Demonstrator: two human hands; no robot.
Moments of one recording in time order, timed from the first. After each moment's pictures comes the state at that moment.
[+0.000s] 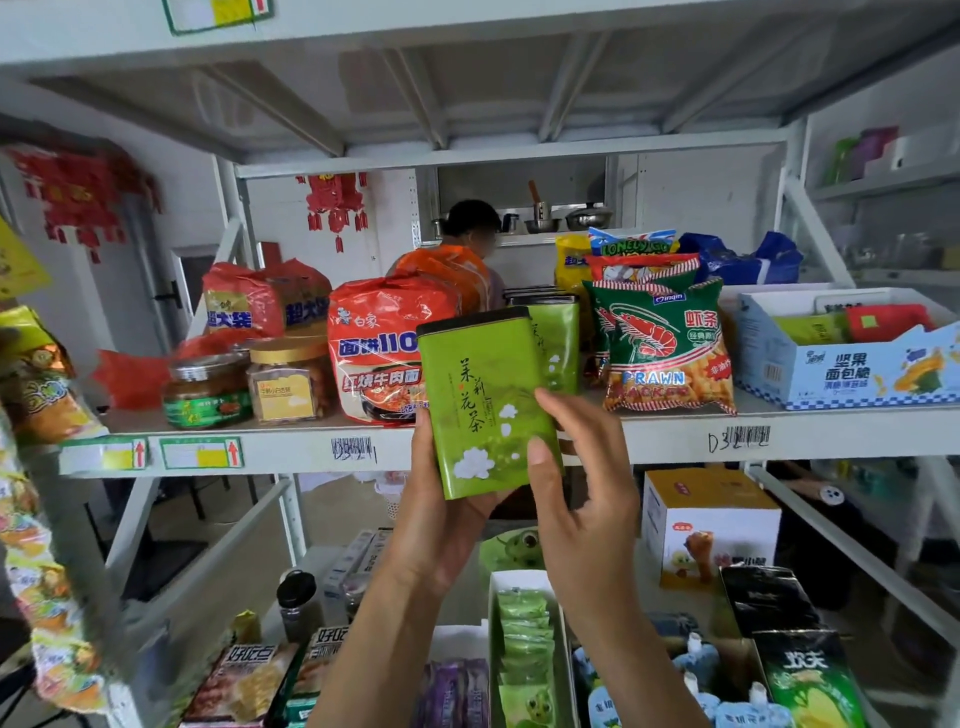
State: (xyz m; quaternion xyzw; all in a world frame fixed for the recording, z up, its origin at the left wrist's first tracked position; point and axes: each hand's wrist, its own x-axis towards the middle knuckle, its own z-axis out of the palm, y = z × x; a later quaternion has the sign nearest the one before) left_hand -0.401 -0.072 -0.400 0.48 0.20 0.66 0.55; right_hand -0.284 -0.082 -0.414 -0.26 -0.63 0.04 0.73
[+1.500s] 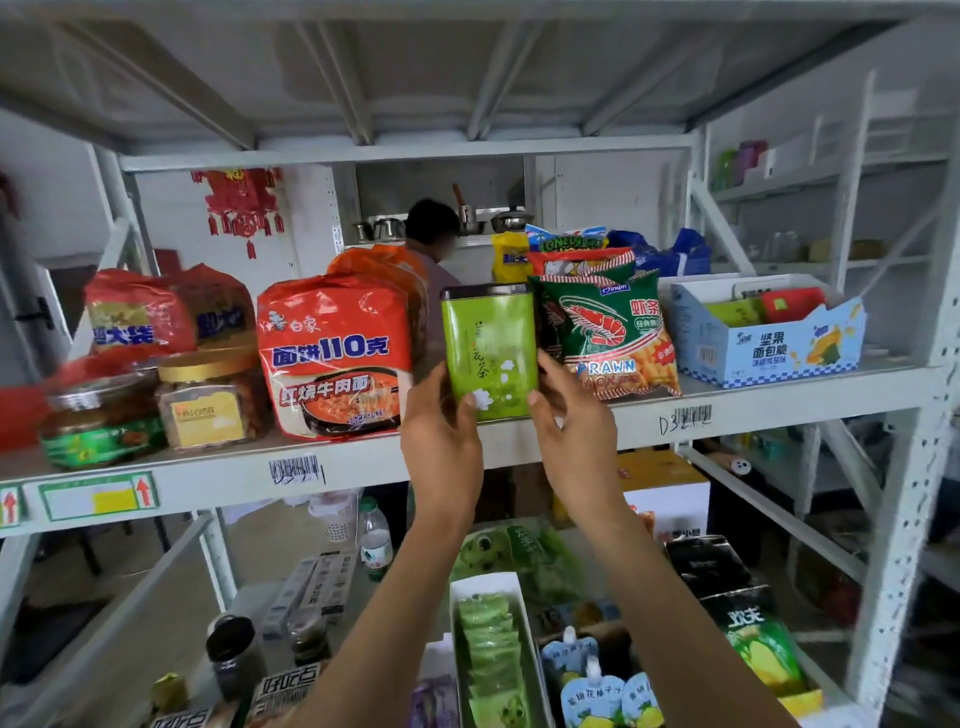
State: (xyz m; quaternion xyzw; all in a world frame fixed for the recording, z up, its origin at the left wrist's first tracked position) left_hand -0.380 0.011 -0.403 0.60 0.40 0.69 0.06; right_hand -0.253 0.010 -0.410 -0.47 -0.61 -0.01 0.64
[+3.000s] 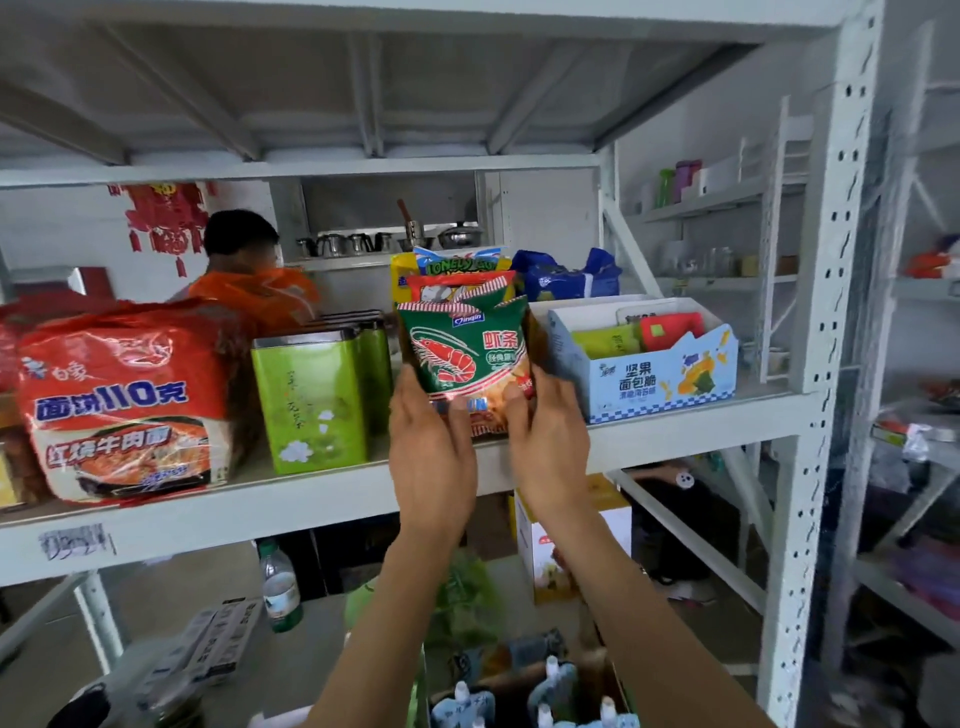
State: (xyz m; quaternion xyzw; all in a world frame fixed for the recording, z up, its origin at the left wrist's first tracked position) left_hand -0.229 0.036 -0.394 0.64 0.47 0.61 -0.02; right_hand -0.118 0.053 -0.399 -0.55 -0.56 -0.09 0.61
